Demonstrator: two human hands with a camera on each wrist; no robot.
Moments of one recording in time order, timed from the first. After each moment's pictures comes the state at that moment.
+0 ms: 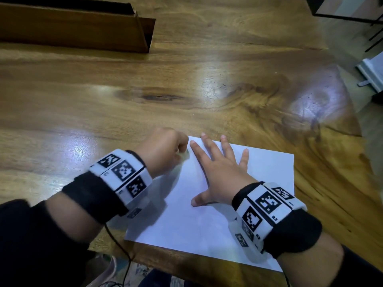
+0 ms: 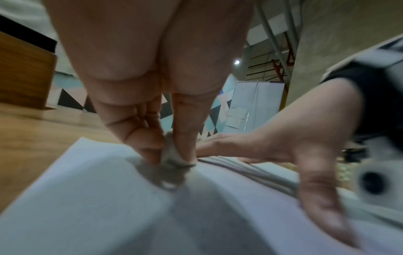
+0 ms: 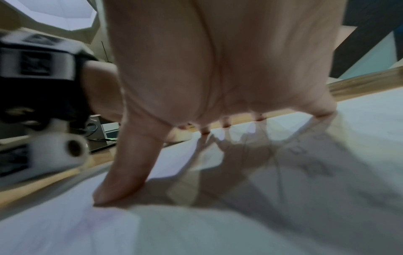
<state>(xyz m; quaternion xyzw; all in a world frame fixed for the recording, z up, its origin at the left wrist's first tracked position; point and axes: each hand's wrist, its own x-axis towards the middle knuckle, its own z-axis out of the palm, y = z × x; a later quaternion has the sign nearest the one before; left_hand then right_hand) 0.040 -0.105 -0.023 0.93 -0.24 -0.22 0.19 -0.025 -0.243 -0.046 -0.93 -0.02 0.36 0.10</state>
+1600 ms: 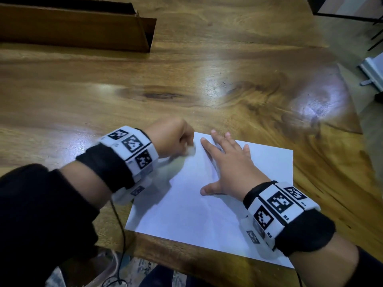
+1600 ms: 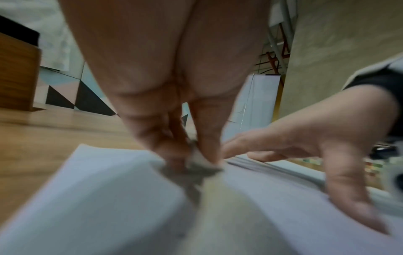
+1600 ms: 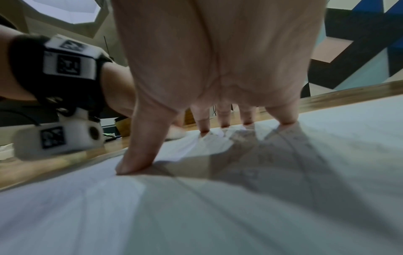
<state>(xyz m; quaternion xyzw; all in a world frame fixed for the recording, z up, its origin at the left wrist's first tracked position) 0.062 -0.115 -0.025 0.91 -0.26 -0.28 0.17 -0.029 -0.262 -0.049 -0.95 -0.02 0.28 0.13</state>
